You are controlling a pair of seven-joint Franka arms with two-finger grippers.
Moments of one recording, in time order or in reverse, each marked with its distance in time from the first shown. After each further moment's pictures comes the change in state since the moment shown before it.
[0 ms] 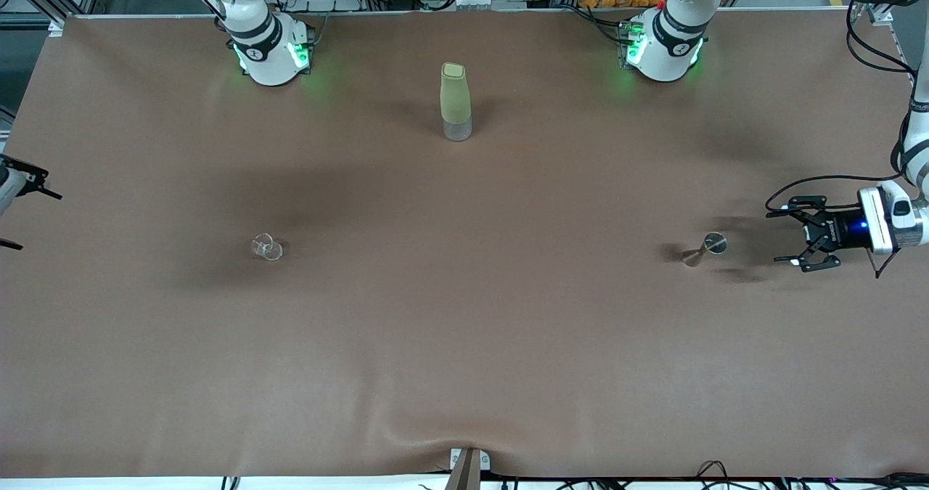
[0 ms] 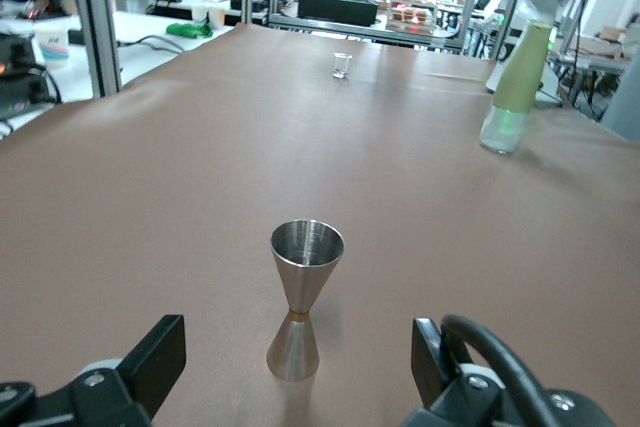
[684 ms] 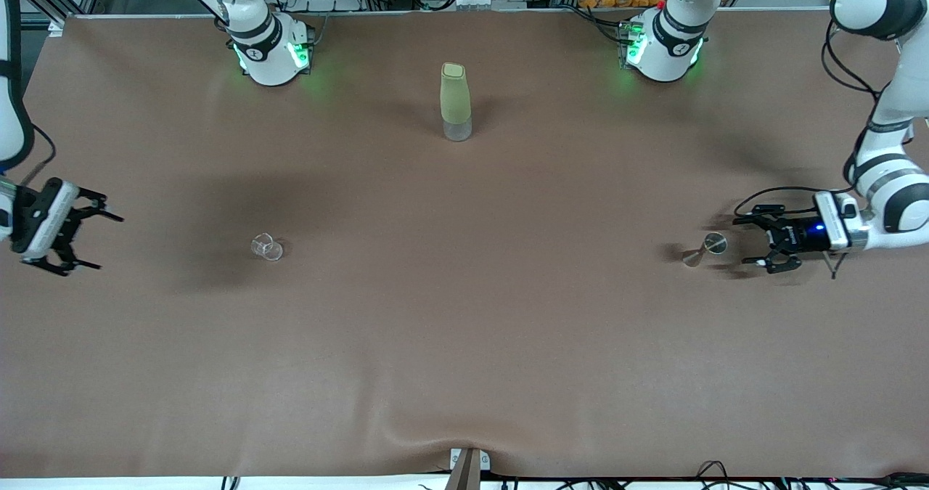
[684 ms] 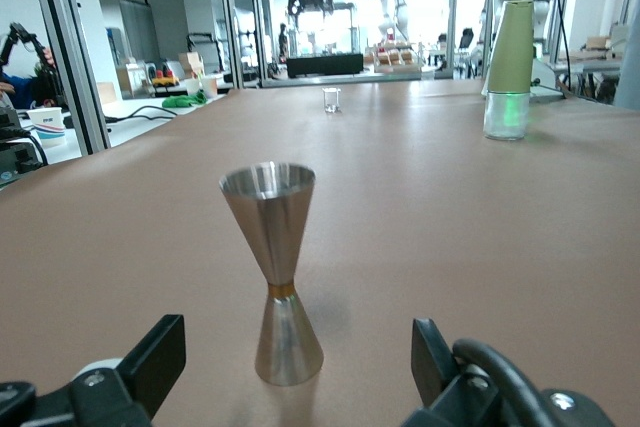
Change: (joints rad) left arm -0.006 0.189 -0.002 -0.011 -0.114 -0.002 0.289; right arm 0.003 0.048 -0.093 -0.307 0.434 0.277 -0.510
